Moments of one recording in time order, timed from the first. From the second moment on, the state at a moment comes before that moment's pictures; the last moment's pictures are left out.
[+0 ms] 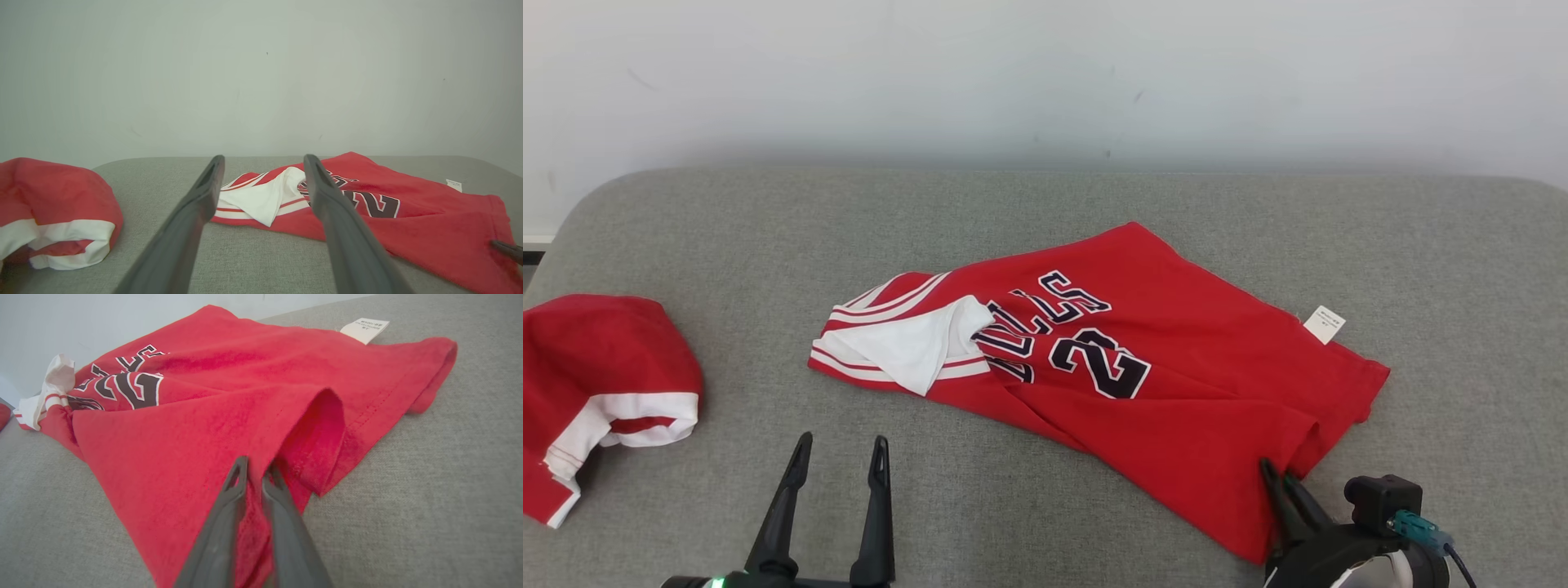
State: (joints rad) left arm 0.06 0.08 -0.17 -0.08 -0.13 0.00 -0.26; right arm -0.27 -0.18 0.34 0.71 0.53 0.13 -0.26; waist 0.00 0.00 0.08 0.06
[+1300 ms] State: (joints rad) left arm -0.01 0.06 -0.21 -0.05 -0.07 -0.09 -0.26; right arm -0.68 -0.48 0.23 0.76 0.45 0.13 -0.23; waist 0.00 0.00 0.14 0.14
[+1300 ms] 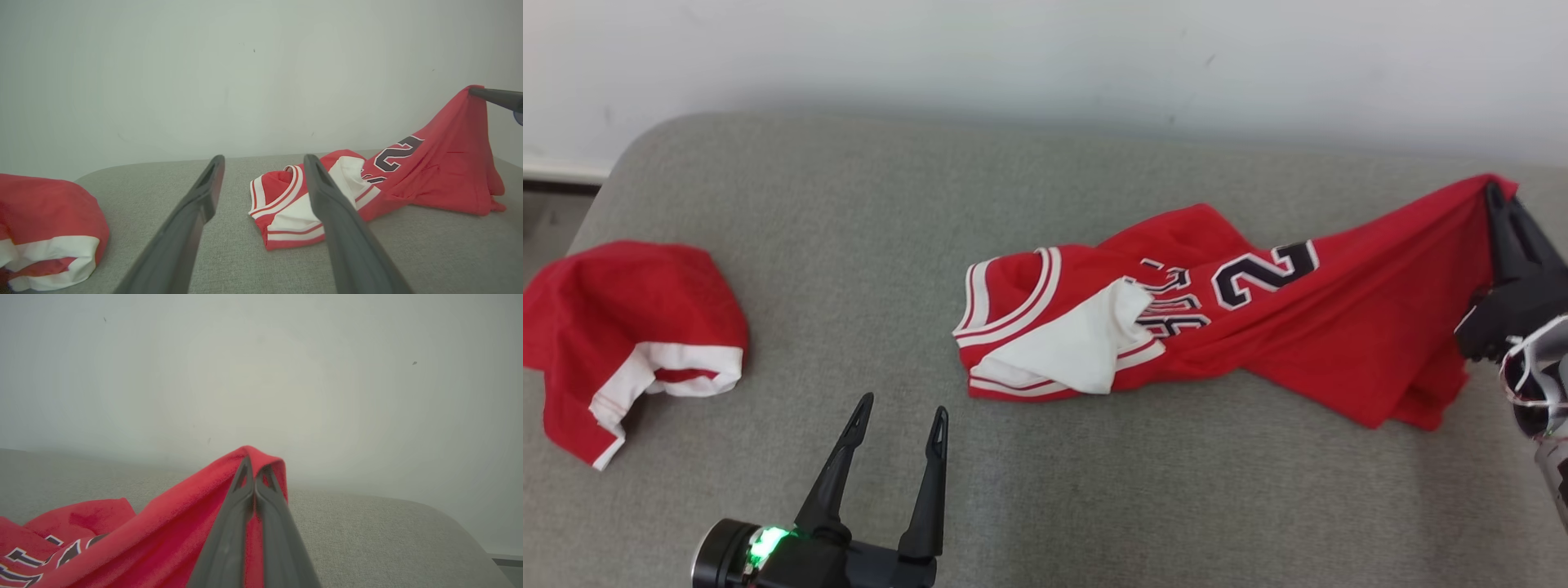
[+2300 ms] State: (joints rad) left arm 0.00 0.05 -0.23 -0.02 -0.10 -0.05 -0.26; right arm -0.20 -0.26 0.14 0.44 0.28 0.13 -0.26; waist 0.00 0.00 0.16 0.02
